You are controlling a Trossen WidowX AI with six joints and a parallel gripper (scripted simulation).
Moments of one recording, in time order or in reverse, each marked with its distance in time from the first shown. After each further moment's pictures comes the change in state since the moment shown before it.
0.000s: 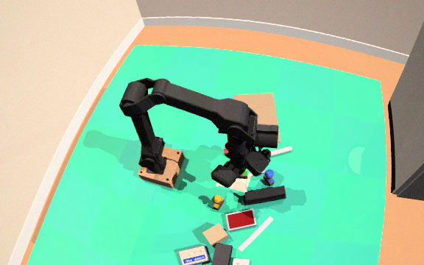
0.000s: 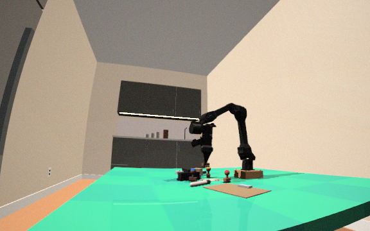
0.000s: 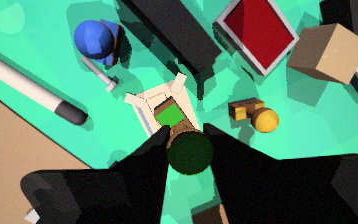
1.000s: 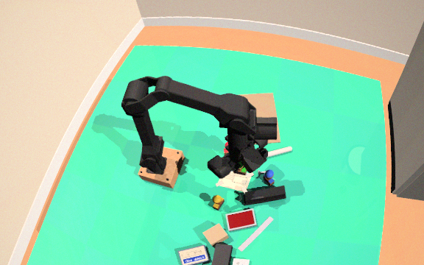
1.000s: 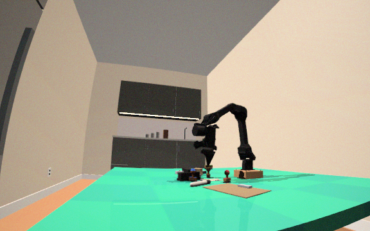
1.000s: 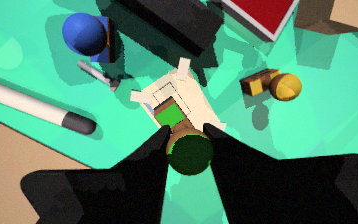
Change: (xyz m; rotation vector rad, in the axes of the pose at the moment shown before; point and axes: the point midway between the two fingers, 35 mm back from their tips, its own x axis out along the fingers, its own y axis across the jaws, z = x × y) arm 0.008 0.016 -0.017 0.208 0.000 -0.034
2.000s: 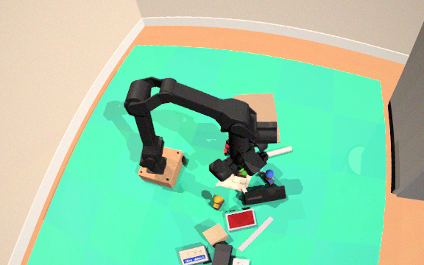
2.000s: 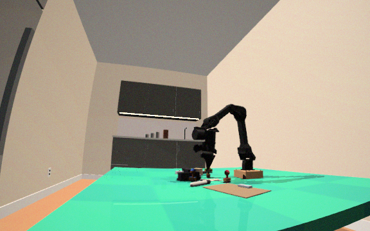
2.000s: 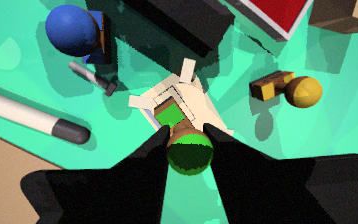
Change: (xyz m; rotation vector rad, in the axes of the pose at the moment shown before) arm 0.020 0.003 -0.001 0.000 -0.002 -0.001
